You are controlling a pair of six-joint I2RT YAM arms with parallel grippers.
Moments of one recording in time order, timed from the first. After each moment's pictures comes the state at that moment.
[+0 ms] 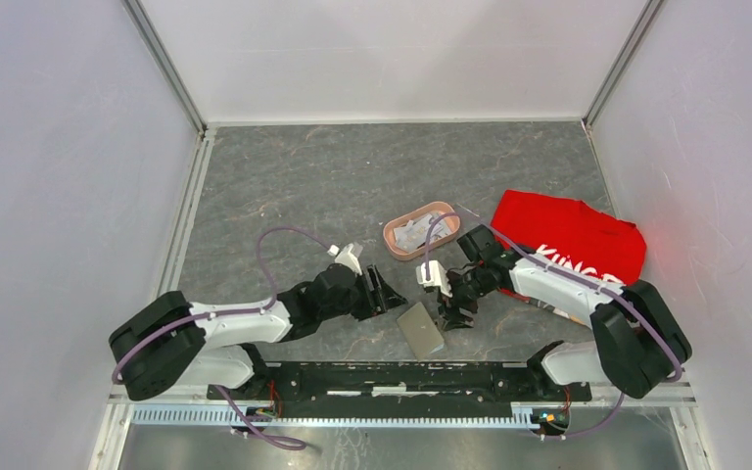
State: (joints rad) left arm -0.96 1.28 0.39 0.33 0.03 -1.14; right arm 0.56 1.34 0.66 -0.56 -0.71 -0.91
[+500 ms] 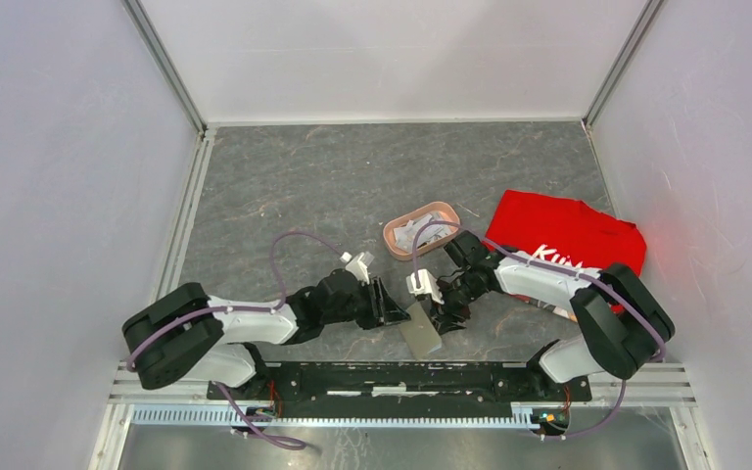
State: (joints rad) left arm -0.98 1.32 0.33 0.48 0.18 -1.13; right arm 0.64 1.45 0.67 -0.53 -0.74 -0.93
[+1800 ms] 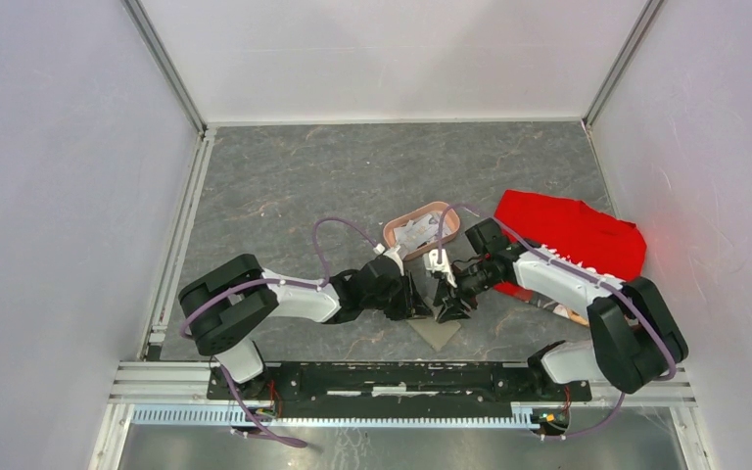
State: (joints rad) left arm -1.03 1.66 0.65 0.35 0.16 -1.10; right arm 0.50 1.37 0.67 -0.55 -0.91 -0.90
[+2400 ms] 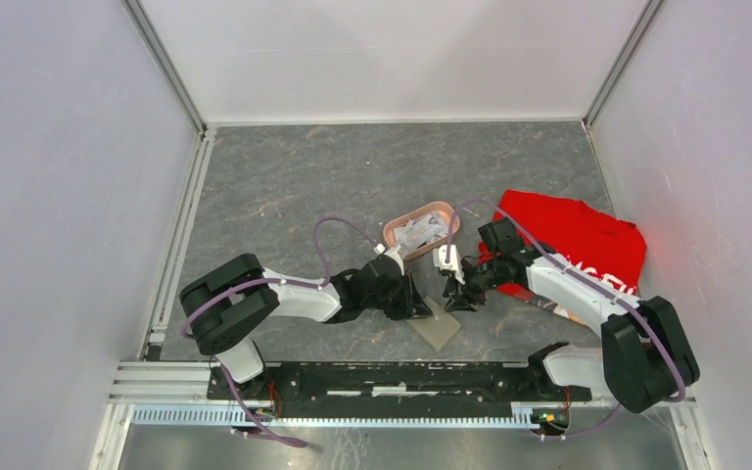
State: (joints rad) left arm -1.03 1.67 0.66 0.34 0.16 -1.10; right arm 0.41 1.26 0.65 -0.55 -0.85 -0.92
